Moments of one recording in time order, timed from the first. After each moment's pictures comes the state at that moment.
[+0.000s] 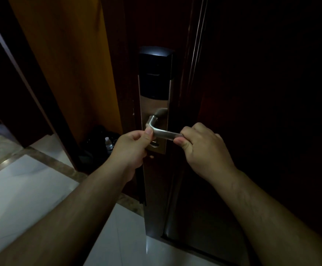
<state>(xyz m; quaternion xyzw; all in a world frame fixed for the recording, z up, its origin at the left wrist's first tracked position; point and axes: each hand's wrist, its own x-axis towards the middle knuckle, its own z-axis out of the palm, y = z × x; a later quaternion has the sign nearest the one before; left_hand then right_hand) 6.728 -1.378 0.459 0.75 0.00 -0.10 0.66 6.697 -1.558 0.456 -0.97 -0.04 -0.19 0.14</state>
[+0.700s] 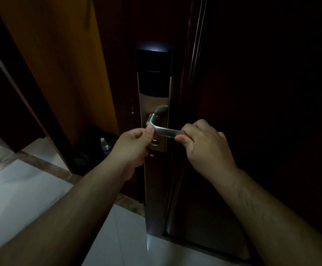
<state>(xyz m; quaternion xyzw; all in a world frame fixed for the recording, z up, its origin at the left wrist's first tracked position) 6.749 -1.372 0.451 0.74 -0.05 -0.14 0.66 6.699 -1.552 0.452 -0.97 0.00 -0.20 0.13</state>
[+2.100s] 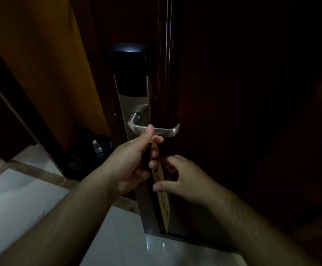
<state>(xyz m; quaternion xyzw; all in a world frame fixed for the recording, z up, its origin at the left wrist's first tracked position) 6.701 -1.387 0.471 0.65 -0.05 -0.31 0.70 6.652 -1.557 0.407 -0.92 -0.03 0.04 0.38</state>
